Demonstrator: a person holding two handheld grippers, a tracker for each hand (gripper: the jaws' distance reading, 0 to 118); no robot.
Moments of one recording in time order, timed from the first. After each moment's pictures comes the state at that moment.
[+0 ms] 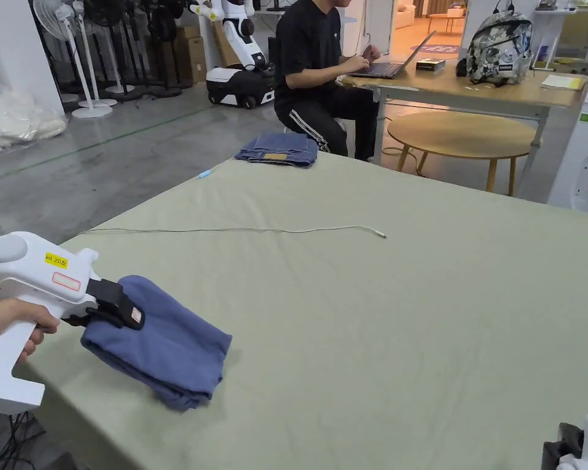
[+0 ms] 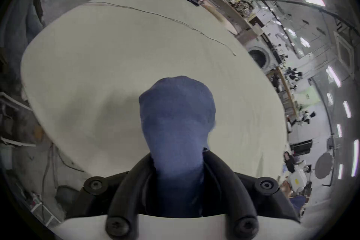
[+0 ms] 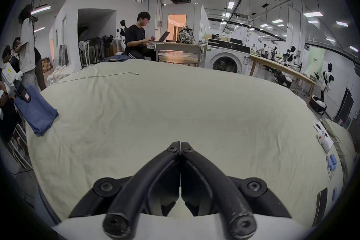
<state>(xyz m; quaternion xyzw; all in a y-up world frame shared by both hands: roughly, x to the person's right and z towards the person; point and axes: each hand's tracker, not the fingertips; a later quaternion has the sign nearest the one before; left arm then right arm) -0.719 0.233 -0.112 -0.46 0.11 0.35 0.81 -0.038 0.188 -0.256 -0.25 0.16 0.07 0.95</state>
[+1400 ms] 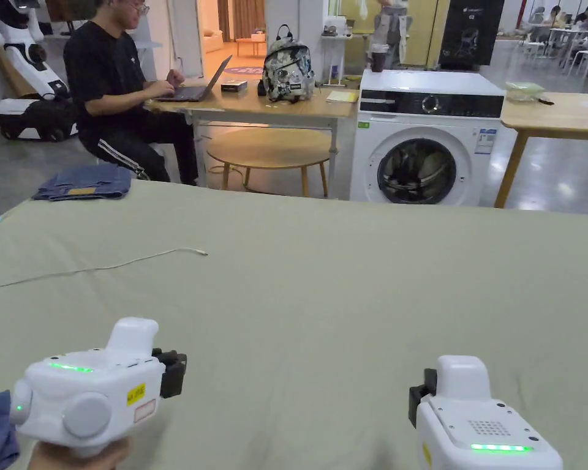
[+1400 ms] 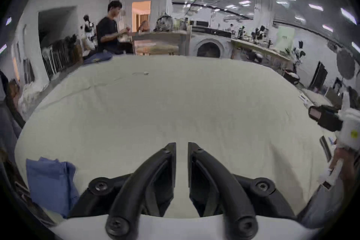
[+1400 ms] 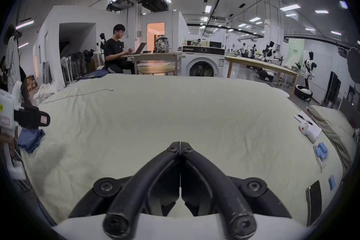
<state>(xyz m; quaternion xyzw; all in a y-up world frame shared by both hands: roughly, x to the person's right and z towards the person) -0.336 0.215 -0.230 -0.30 0.02 0.04 0.95 0.038 0.217 -0.254 -0.22 0.09 0.02 0.97</state>
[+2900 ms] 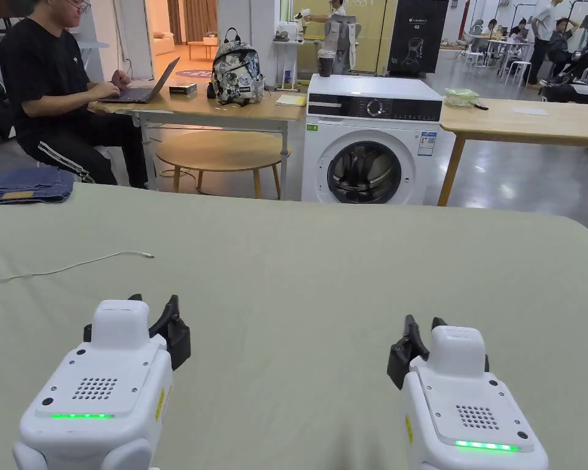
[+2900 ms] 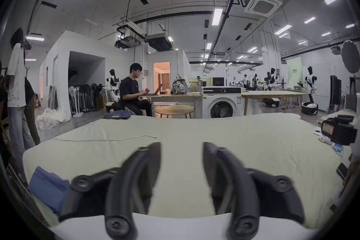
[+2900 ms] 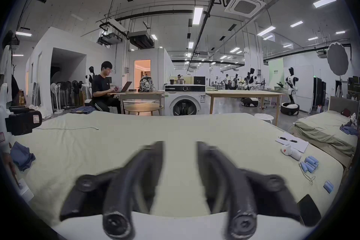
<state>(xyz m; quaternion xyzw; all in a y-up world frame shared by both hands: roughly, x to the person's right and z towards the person) -0.241 0.244 -0.204 -0.05 0.11 0.00 0.99 0.074 0.242 -0.233 -0.06 0.03 0.00 1.00</state>
